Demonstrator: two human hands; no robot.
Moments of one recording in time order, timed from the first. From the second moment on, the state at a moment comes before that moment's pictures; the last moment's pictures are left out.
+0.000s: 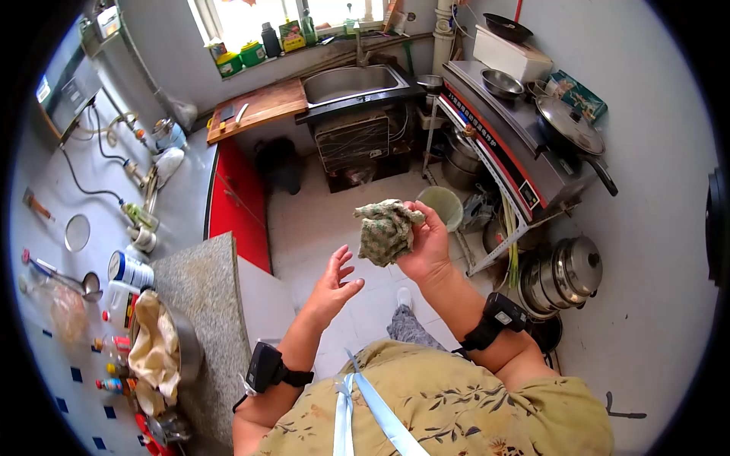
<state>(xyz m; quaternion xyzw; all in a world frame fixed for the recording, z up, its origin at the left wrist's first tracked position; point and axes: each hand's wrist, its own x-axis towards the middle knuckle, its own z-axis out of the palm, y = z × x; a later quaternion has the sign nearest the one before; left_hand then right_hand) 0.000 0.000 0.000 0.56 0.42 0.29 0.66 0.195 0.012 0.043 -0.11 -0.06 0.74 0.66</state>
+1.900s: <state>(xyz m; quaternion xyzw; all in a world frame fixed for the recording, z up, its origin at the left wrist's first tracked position) 0.161 0.890 -0.059 0.23 0.38 0.44 0.78 0.302 0.883 -0.068 -0.22 -0.08 0.79 0.57</state>
